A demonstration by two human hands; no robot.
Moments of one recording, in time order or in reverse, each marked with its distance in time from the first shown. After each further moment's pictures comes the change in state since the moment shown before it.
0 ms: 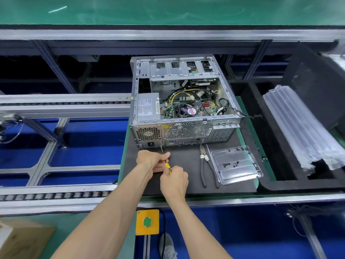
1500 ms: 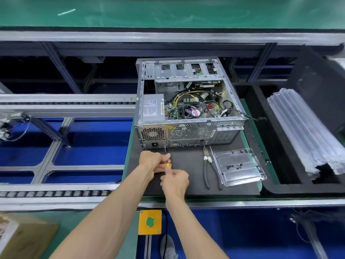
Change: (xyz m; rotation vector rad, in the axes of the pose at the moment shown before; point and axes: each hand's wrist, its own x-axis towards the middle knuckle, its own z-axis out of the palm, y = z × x) left_hand -0.005 0.000 -0.008 -0.030 -0.047 0.019; right_hand -0.005 -0.004 0.014 0.569 -0.009 0.229
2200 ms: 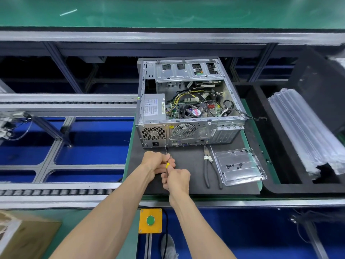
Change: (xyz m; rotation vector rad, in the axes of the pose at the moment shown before) left_hand -0.003 -0.006 0.001 -0.050 -0.062 0.009; right_hand 0.003 -0.008 -0.008 0.194 -0.110 0.149
